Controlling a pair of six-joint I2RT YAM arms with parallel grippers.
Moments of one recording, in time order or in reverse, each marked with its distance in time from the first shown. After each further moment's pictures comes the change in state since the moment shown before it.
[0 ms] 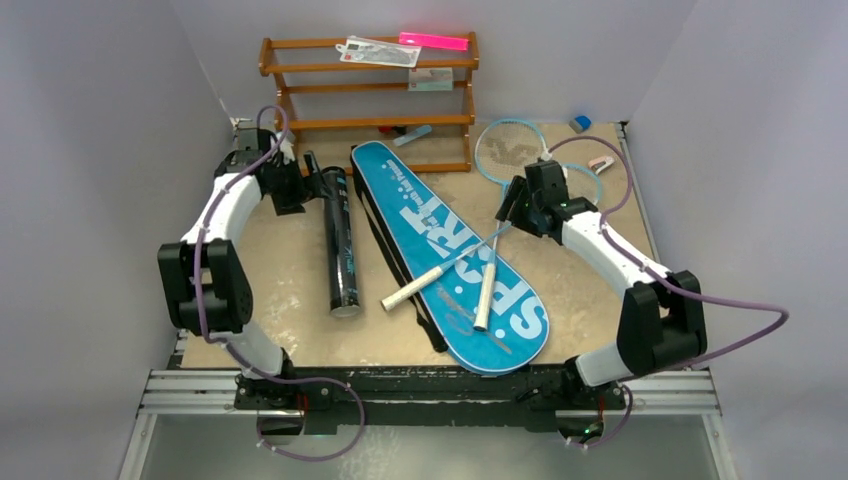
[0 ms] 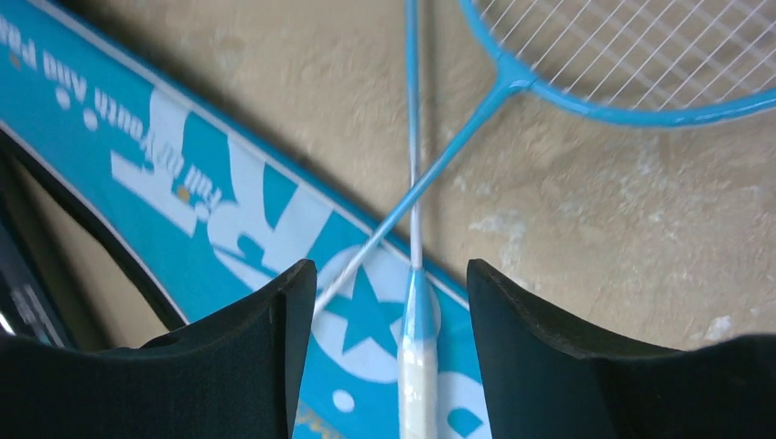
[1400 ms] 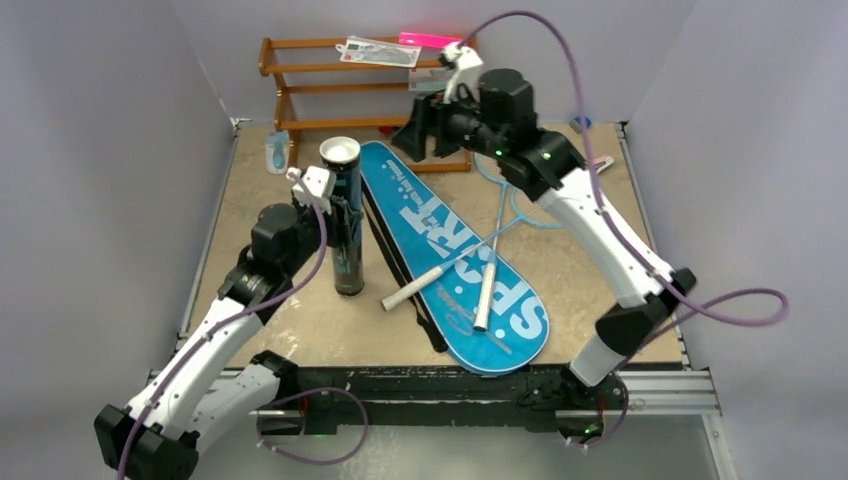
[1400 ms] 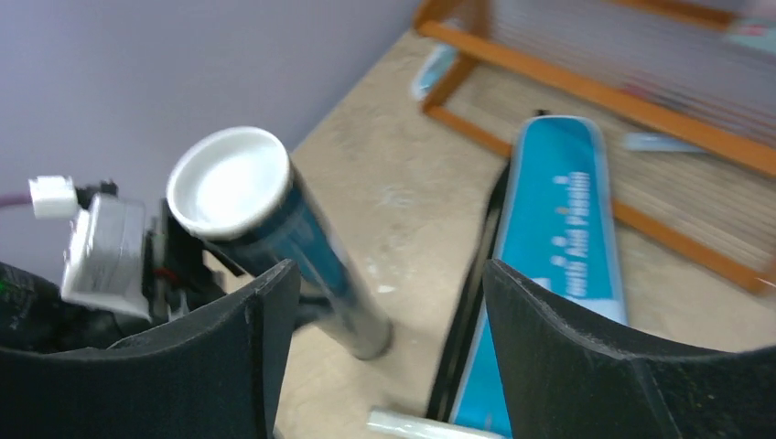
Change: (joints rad) left arm -0.538 -0.912 -0.631 0.547 -0.381 0.204; right arm 0.374 0.230 0.953 -0.109 -0.320 -0.313
